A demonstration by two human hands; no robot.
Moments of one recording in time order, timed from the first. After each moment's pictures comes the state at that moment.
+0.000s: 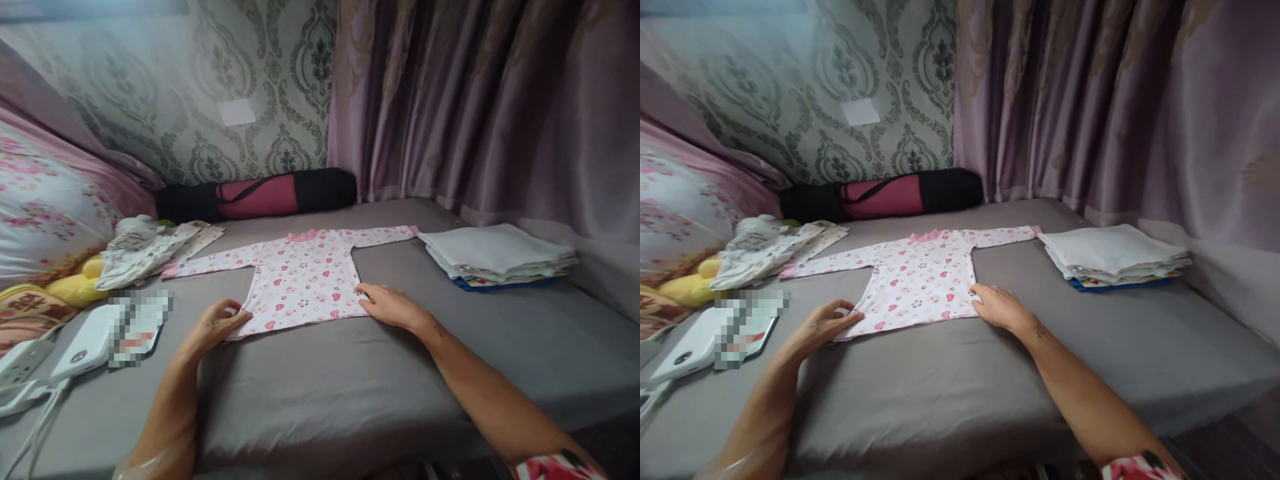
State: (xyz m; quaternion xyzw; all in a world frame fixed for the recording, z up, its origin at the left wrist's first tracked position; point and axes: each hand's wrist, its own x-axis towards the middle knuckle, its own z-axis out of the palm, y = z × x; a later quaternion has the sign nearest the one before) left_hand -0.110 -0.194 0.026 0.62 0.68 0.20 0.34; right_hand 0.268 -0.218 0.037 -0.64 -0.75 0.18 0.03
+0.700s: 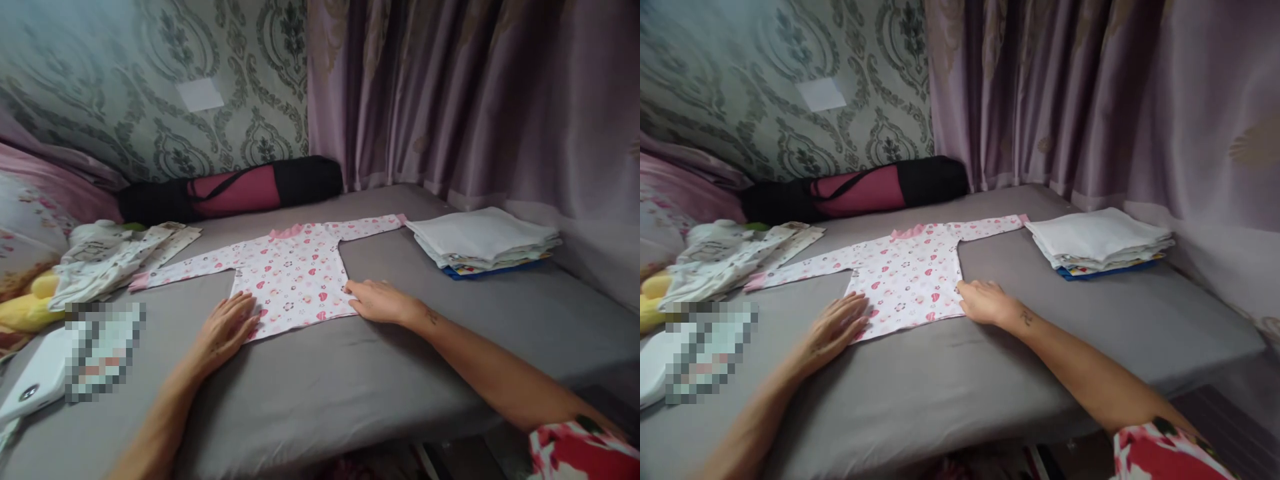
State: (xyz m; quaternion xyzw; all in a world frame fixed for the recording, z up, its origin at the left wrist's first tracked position) left_hand -0.084 -0.187 0.000 0.85 0.48 0.19 0.10; right_hand 0.268 -0.218 0.064 -0.60 -0.78 0.15 -0.06
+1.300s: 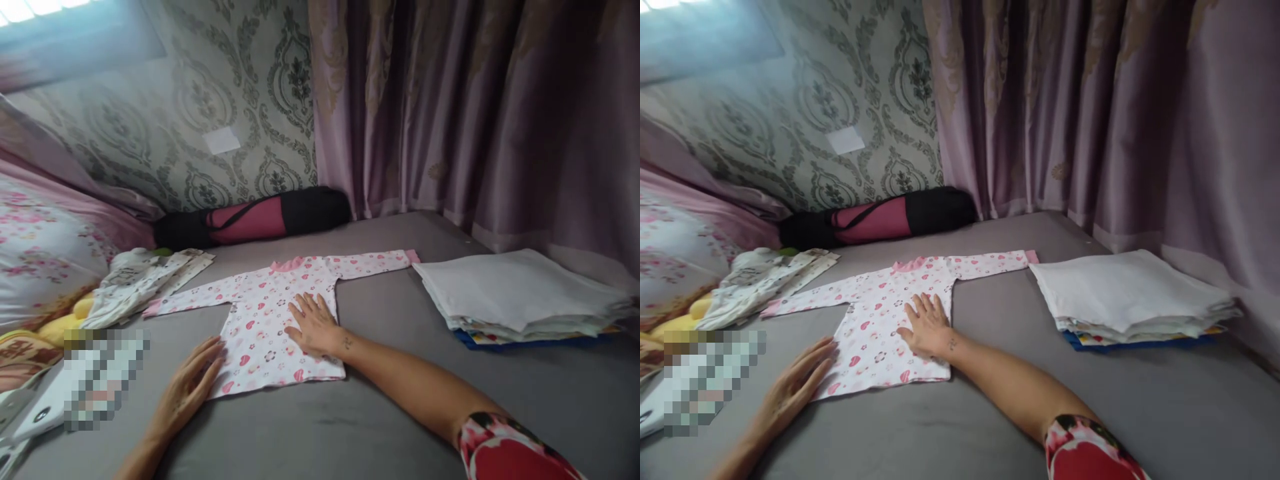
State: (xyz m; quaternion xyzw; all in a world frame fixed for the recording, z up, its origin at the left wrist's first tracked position) left_hand -0.091 -0.199 -0.009 0.73 0.62 0.27 0.11; right_hand 0.221 -0.125 -0.007 -0.47 -0.86 0.18 0.12
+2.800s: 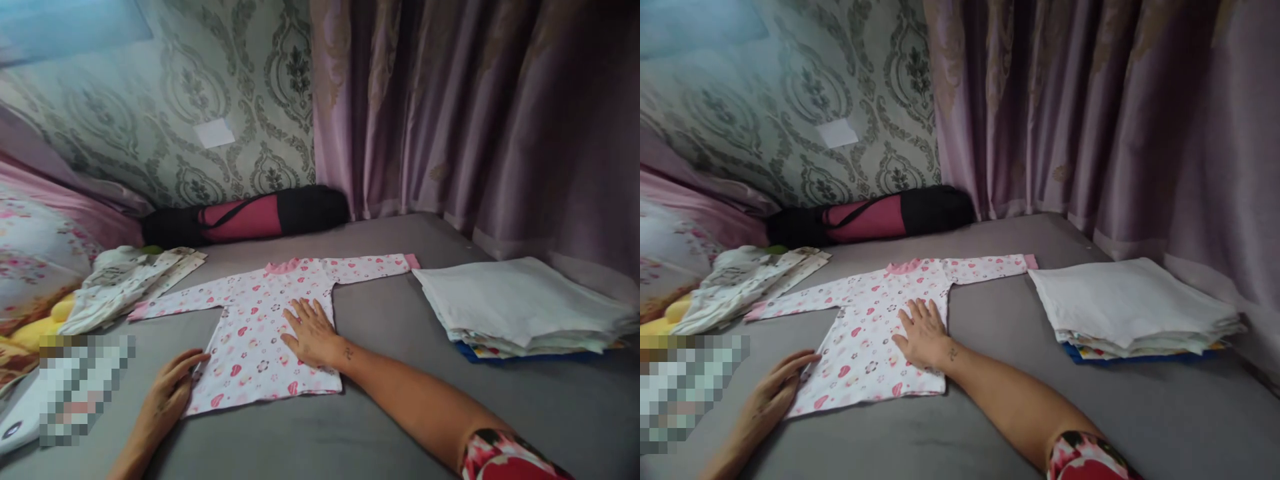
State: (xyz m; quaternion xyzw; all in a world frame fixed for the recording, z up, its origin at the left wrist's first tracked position) left_hand -0.125 -0.182 -0.034 0.72 0.63 0.27 0.06; right_hand 0.226 -0.124 -0.007 -0.45 -0.86 0.18 0.14
